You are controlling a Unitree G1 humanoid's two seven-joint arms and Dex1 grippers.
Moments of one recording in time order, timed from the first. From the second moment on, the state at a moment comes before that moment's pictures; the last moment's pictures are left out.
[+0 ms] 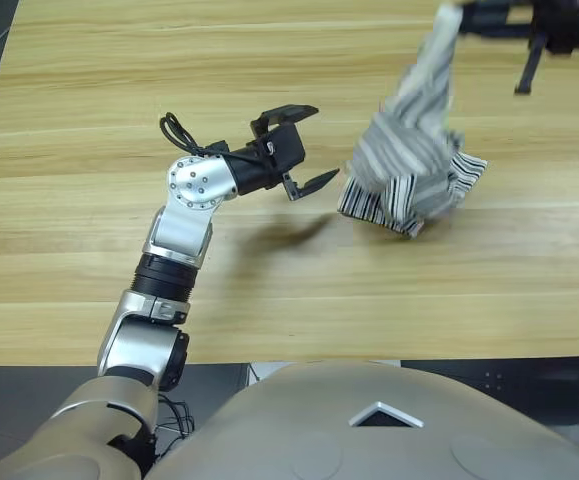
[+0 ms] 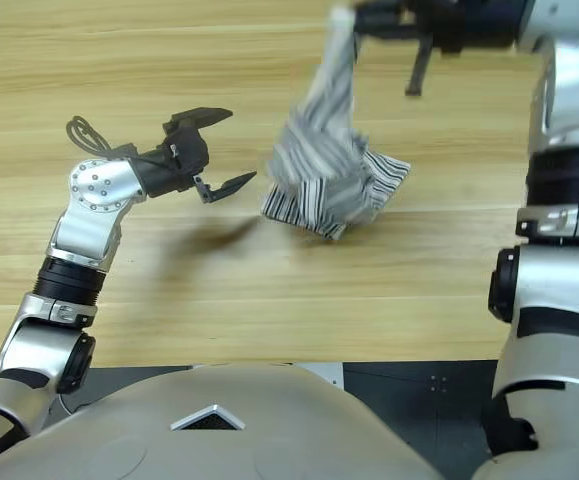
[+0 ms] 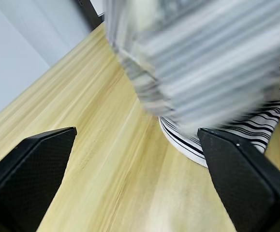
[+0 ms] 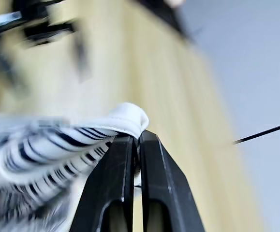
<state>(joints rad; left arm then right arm) -0.31 0.38 -0.25 0.21 0.01 -0.13 -0.80 -0.87 -0.66 0.12 0.39 0.09 -0.13 1.22</state>
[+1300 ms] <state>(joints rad) -0.28 0.44 -0.10 0.06 -0.19 -0.09 -0.82 -0.88 -0.53 0.14 0.35 0.13 0.01 1.03</state>
